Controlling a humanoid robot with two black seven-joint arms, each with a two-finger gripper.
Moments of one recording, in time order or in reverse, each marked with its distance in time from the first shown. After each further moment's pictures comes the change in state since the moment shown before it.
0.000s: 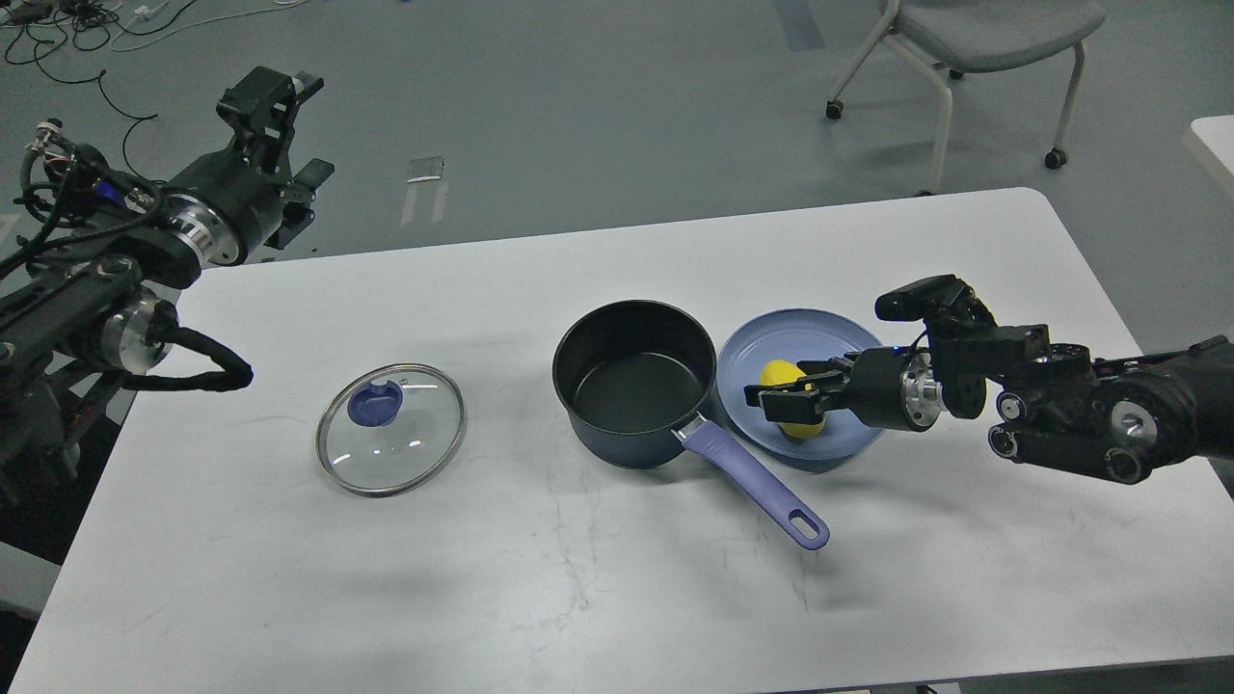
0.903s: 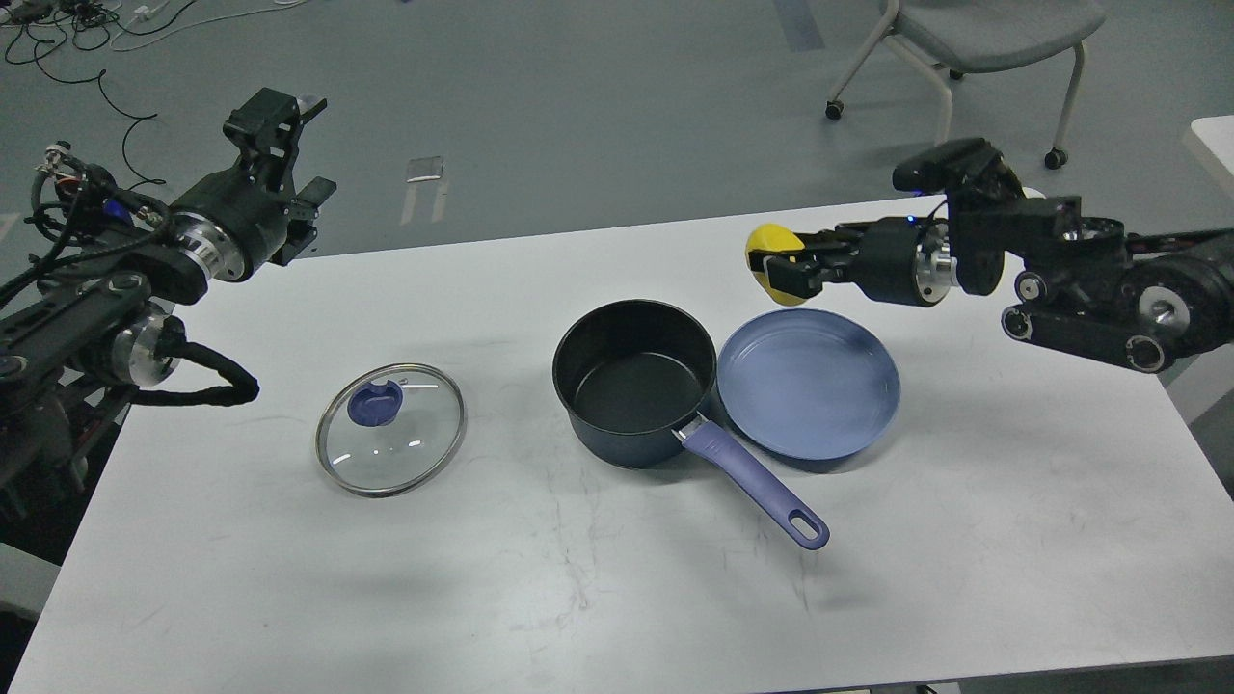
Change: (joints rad) left arm 0.021 -0.009 -0.002 0.001 0.002 0.012 -0.002; right arm 0.279 0.017 0.011 -0.024 0.019 -0.018 0.008
